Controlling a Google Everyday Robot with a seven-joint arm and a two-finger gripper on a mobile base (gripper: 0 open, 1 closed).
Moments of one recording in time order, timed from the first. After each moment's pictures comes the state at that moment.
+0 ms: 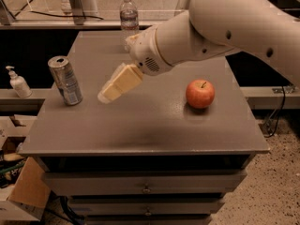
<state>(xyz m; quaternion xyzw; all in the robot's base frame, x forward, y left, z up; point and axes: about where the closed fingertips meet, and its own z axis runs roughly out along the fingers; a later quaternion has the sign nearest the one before) 0.532 0.071 0.939 -0.57 0.68 0.22 0.42</state>
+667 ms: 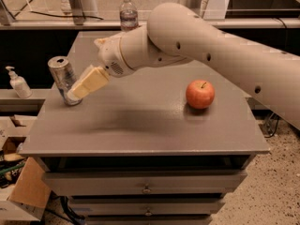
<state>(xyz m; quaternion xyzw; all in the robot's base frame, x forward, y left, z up) 0.569 0.160 0.919 -0.57 0.63 0.27 0.45</state>
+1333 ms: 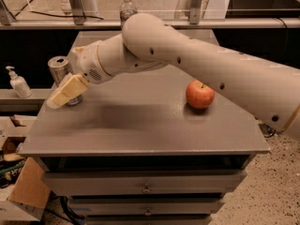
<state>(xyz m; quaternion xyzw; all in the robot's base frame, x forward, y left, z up) 0.563 0.220 0.899 -0.59 0.60 0.31 0.44</state>
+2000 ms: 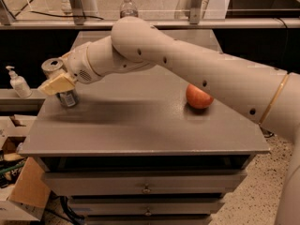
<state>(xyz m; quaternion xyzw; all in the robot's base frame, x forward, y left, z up) 0.569 0.250 0.893 -0.60 0.58 0.33 0.44</state>
